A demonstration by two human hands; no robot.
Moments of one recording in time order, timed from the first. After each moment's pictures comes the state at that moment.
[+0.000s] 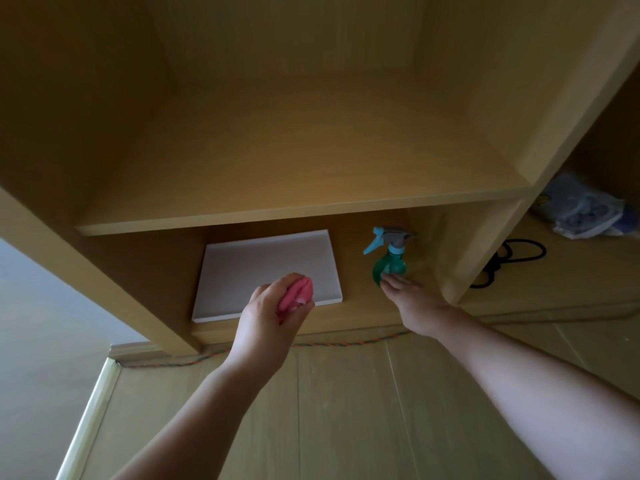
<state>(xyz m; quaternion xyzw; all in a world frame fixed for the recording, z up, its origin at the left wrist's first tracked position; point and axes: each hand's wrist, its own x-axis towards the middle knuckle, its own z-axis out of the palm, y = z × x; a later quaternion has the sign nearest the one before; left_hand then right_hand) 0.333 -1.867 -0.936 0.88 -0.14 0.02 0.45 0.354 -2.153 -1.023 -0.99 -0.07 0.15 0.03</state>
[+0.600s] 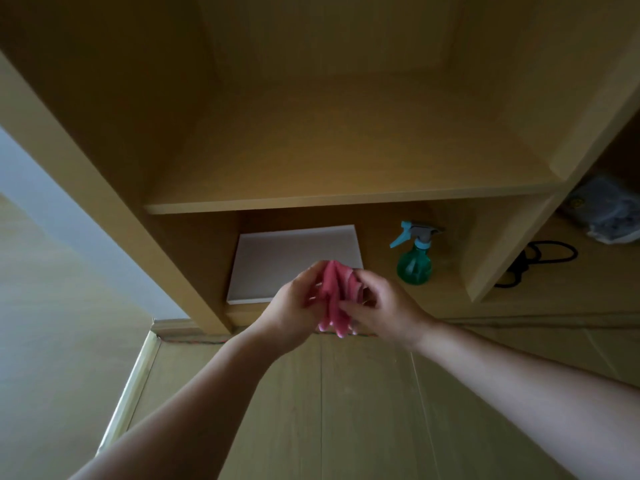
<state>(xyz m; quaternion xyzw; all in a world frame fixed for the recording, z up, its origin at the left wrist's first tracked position) 0.325 -1.852 -0.916 0.81 -0.16 -0.13 0.55 0.303 -2.034 -0.938 -0.78 -0.11 0.05 0.61</state>
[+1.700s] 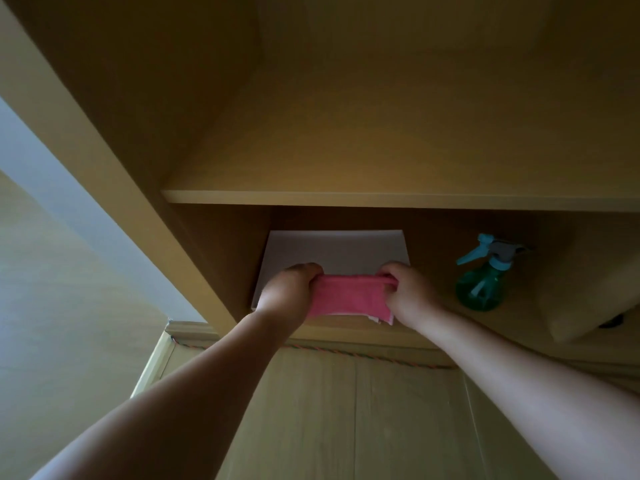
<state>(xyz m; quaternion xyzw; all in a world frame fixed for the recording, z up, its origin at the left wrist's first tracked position) 0.434 -1.797 -0.993 0.97 -0.08 -0.05 0.24 0.414 -2.005 -1.004 -0.93 0.02 0.06 0.37</state>
